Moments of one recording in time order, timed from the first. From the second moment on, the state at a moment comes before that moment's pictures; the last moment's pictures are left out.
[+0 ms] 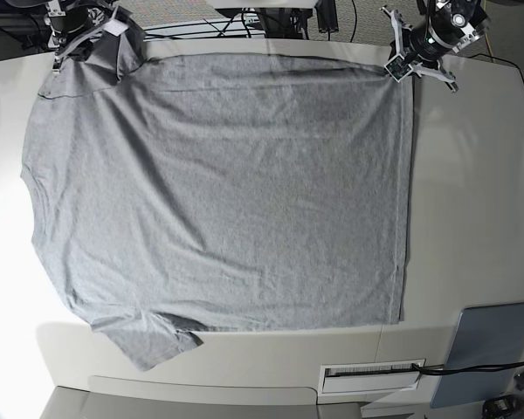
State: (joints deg) left arm 42.4 -26.2 -1.2 106.1 7.0 -31.5 21.4; right arm -59.1 58.7 -19.0 117.9 -38.5 -3.7 -46.1
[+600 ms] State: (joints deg) left arm 44.8 -28.0 -4.5 109.9 4.0 -33.2 27.6; right arm -60.2 58.7 -18.8 117.9 -49.2 -11.9 -49.0
